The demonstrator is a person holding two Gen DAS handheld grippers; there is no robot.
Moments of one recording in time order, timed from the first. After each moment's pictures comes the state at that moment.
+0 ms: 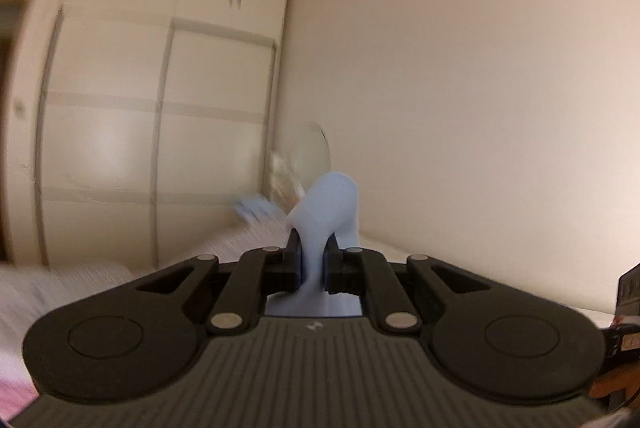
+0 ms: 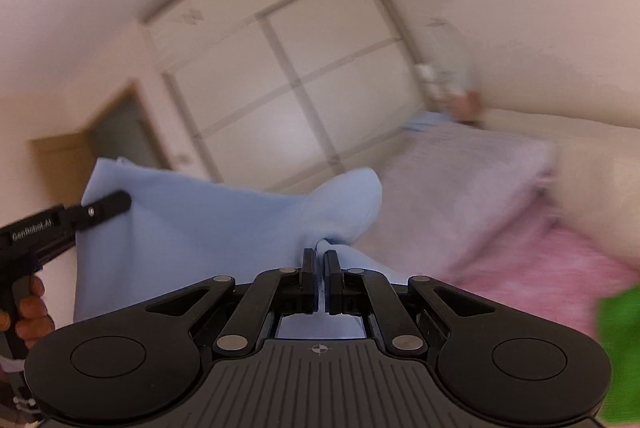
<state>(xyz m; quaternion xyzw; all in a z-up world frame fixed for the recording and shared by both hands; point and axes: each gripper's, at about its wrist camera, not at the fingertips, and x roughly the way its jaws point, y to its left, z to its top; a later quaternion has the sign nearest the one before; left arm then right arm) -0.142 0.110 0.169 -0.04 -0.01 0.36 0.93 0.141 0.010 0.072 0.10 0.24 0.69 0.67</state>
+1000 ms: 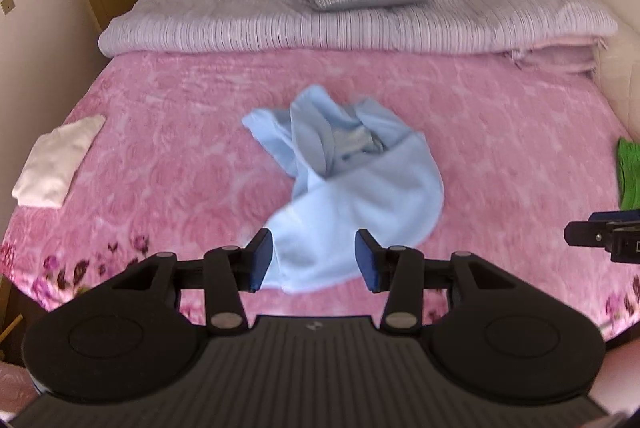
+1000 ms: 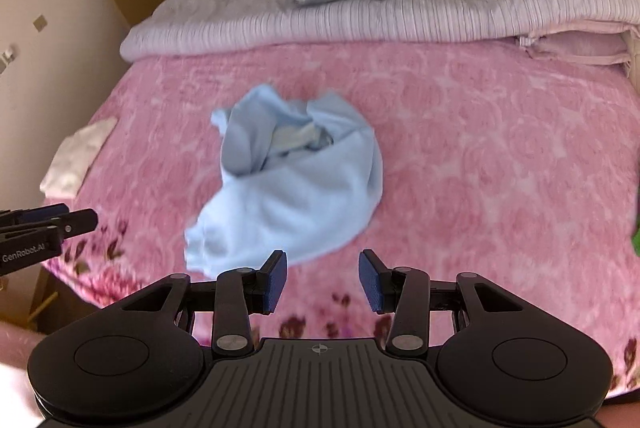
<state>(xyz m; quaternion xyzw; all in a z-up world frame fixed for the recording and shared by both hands) -0.365 -0.052 -0.035 -0.26 0.37 0.58 0.67 -0.144 -0.054 -0.069 -0.29 0.41 0.67 0.54</state>
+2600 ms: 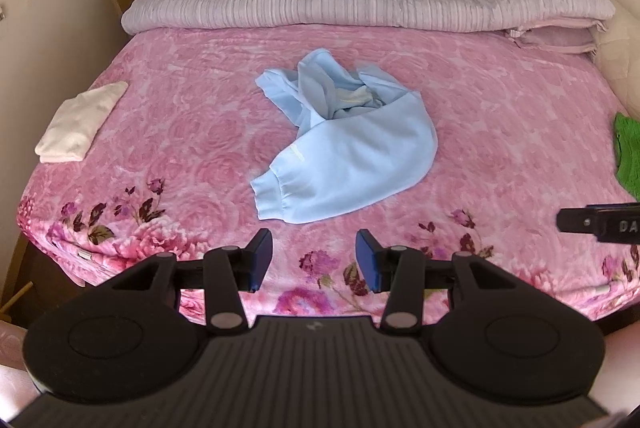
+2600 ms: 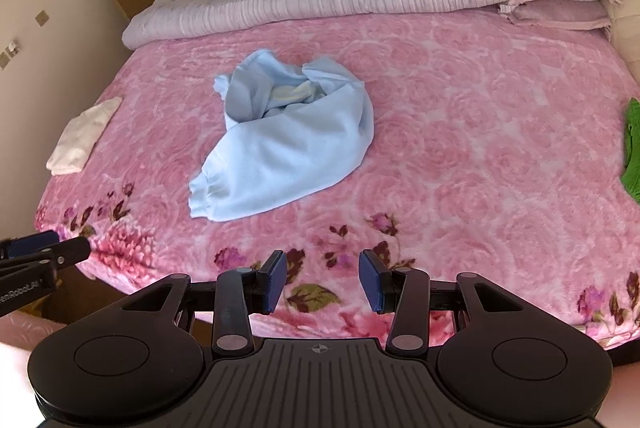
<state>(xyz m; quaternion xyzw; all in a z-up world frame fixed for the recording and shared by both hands) -0.378 -0.148 -0.049 -0.28 0.37 0.60 0.65 -0.126 -0.139 -0.067 -0.28 0.43 0.66 0.55</state>
